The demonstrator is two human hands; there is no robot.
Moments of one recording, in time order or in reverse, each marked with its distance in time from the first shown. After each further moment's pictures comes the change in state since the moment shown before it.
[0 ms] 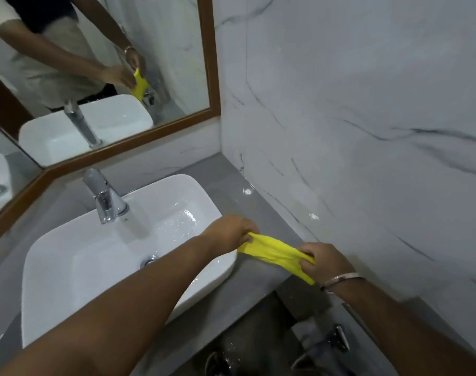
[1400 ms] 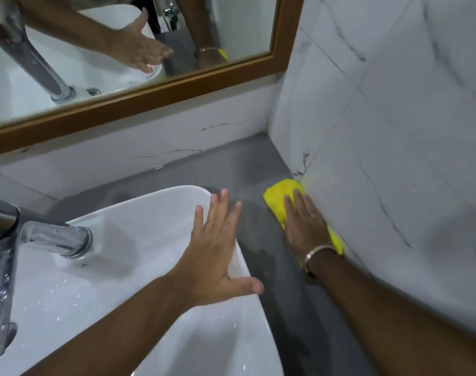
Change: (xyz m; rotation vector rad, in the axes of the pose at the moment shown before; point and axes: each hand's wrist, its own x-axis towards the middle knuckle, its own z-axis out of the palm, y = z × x) left_hand 0.056 -0.180 0.019 -0.082 0.244 -0.260; right_hand 0.343 0.014 0.168 -0.431 -0.018 -0.148
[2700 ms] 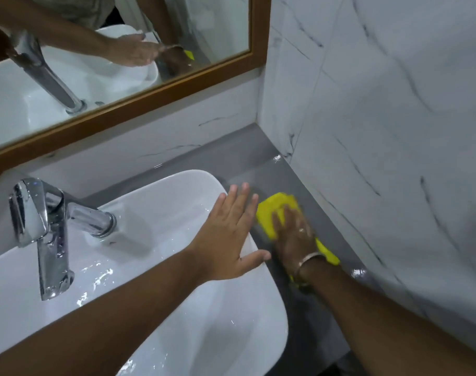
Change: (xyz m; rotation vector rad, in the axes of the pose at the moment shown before) left_hand -0.019 0.025 -0.006 0.337 -0.104 0.145; right_hand -0.094 -0.038 0.013 0.115 -0.016 -0.042
